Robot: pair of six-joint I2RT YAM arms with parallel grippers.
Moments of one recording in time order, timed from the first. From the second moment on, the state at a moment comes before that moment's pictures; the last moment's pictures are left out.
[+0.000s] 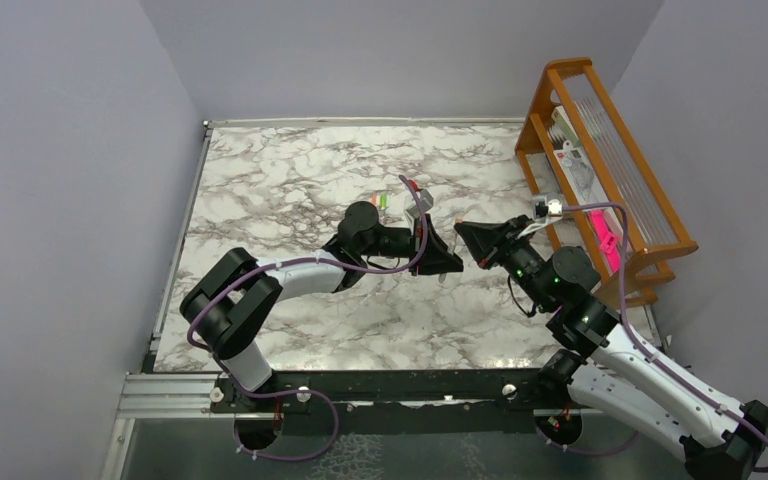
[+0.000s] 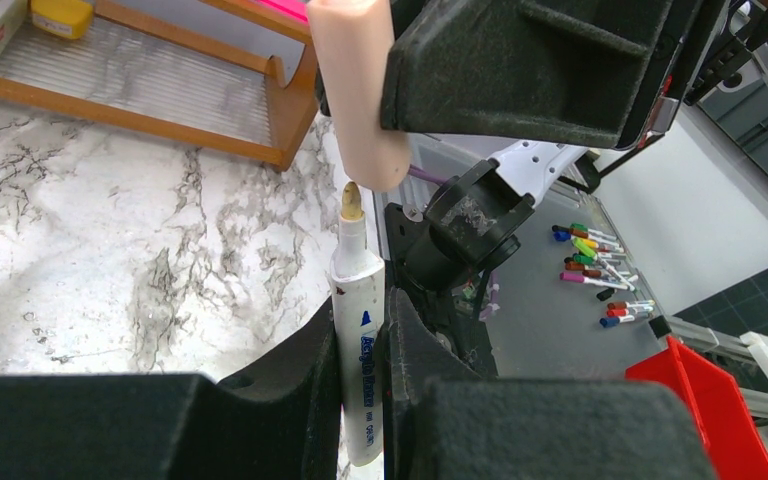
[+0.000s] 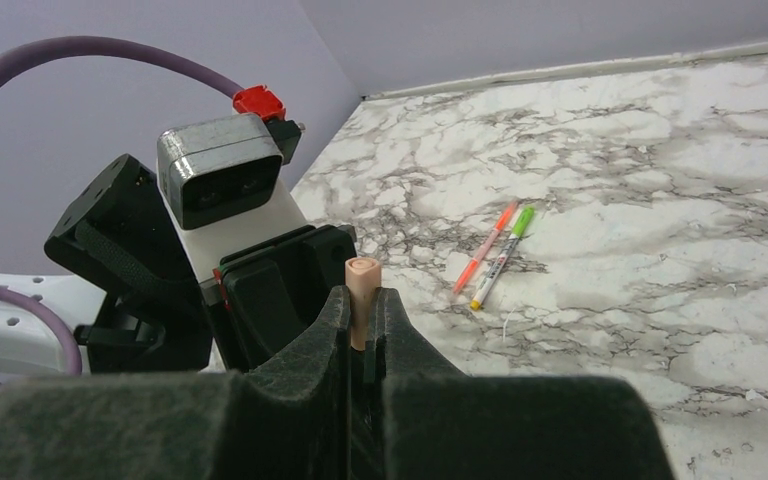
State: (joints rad) left arm -0.78 1.65 0.84 0.92 0.89 -0.61; right arm 0.74 0.67 0.57 0.19 0.15 0.49
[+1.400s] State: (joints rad) left arm -0.78 1.68 0.90 0.87 0.86 -0.70; right arm 0.74 0.62 0.47 0.24 0.17 0.48
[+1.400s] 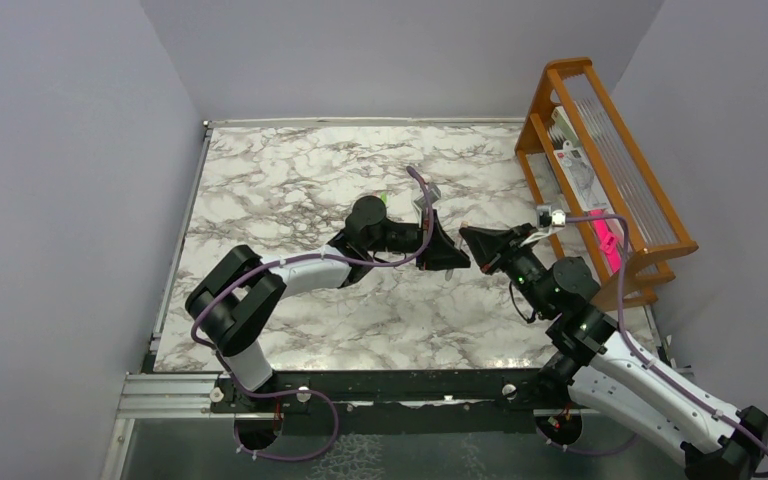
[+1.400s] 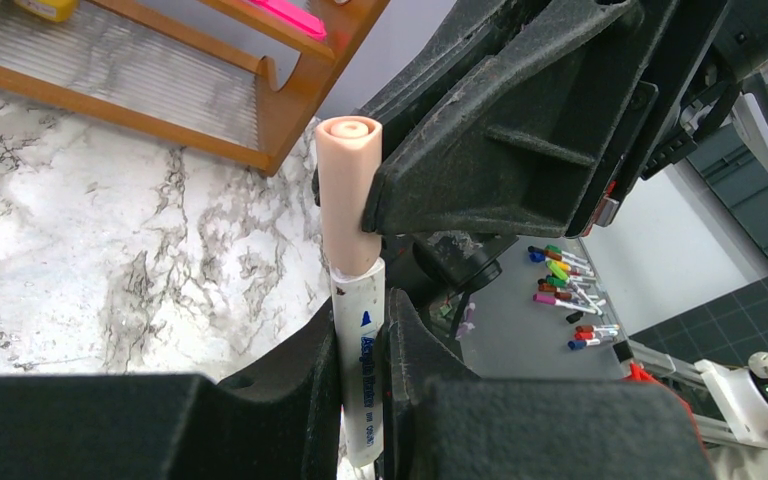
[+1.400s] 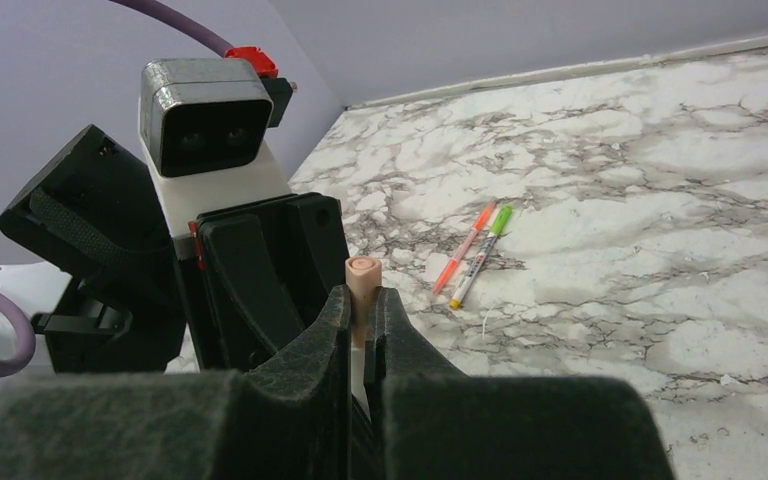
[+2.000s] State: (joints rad) left arm -0.79 1.68 0.91 0.84 0.86 -0.62; right arm 0.74 0.58 0.47 0.20 0.18 0.44
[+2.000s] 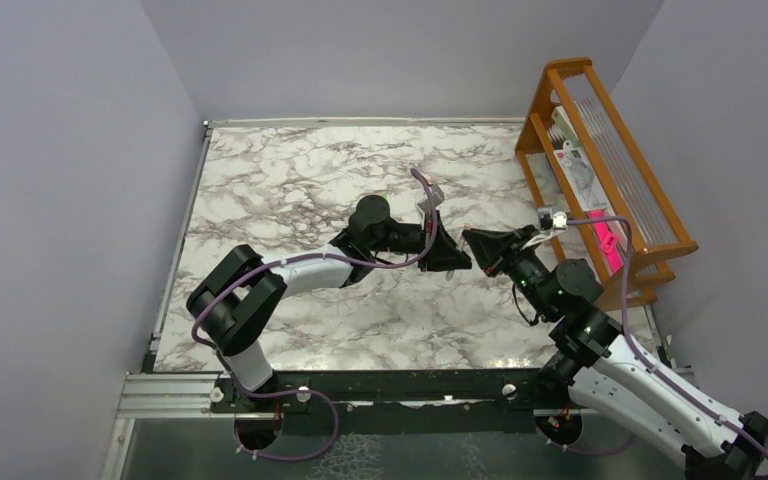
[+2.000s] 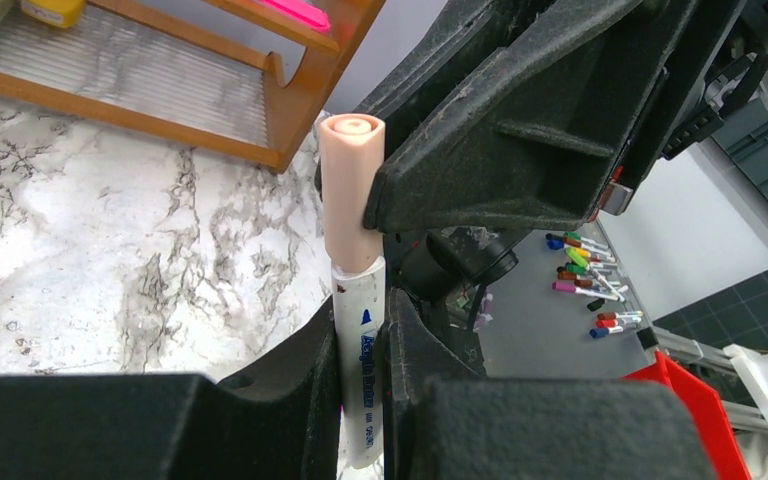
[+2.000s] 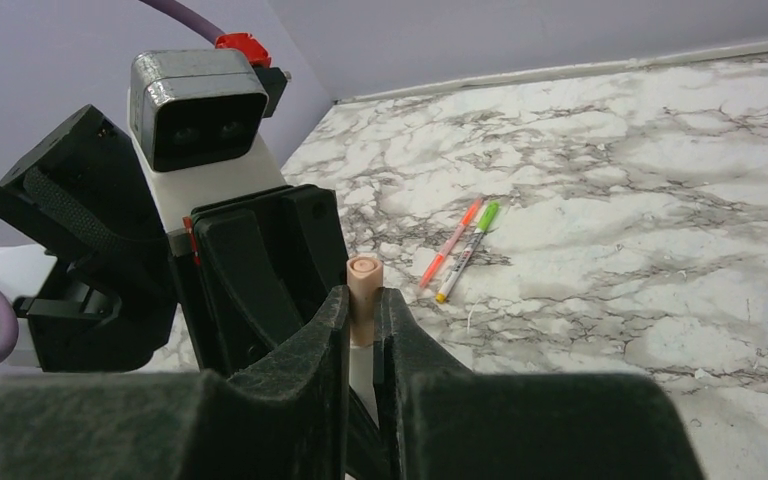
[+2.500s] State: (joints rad) left arm -0.78 1.68 0.94 0.83 0.85 -0.59; right arm 0.74 0.56 0.48 0.11 0.18 0.42
